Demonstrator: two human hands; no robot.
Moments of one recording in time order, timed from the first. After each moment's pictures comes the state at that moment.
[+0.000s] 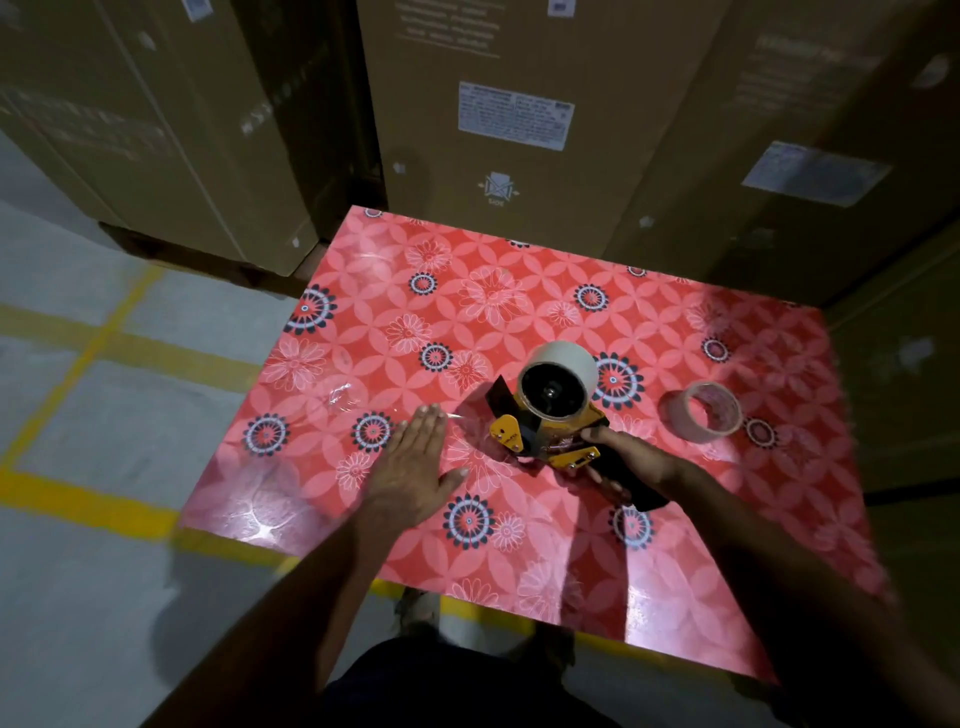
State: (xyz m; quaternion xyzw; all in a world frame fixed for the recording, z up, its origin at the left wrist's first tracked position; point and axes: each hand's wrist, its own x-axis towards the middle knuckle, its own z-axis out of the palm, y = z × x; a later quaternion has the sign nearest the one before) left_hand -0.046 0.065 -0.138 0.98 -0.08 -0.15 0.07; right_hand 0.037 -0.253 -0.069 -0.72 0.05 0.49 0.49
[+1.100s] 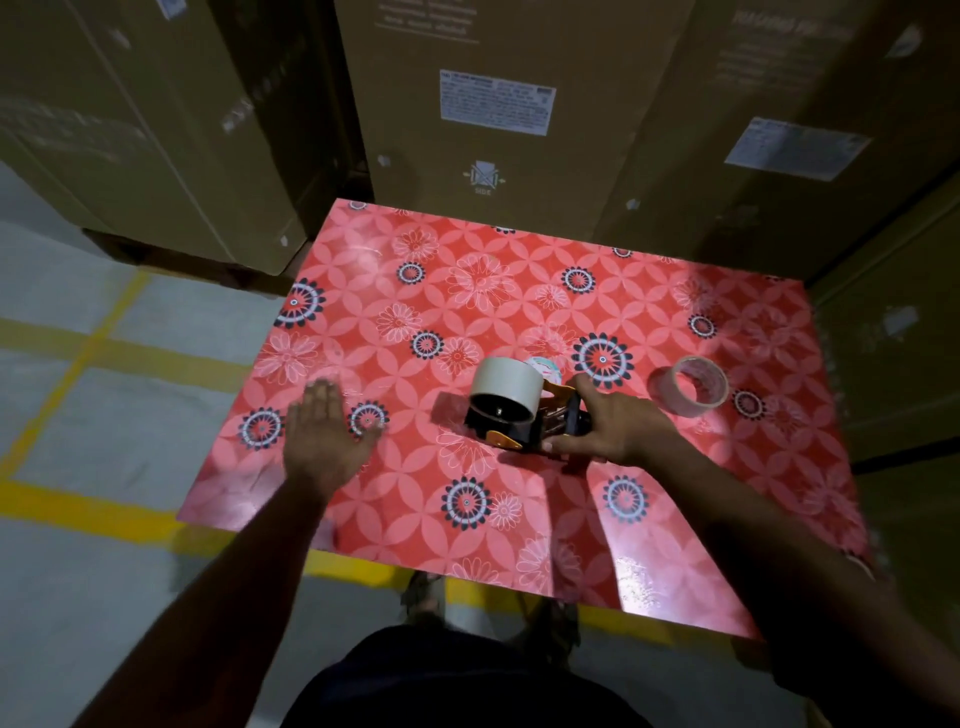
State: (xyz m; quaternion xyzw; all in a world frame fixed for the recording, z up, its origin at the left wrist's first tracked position) left_hand -0.041 0.160 -0.135 0.98 0.11 -0.12 0.06; right_hand 0.031 -0.233 -0.035 -0.95 -0.19 0.23 0.05
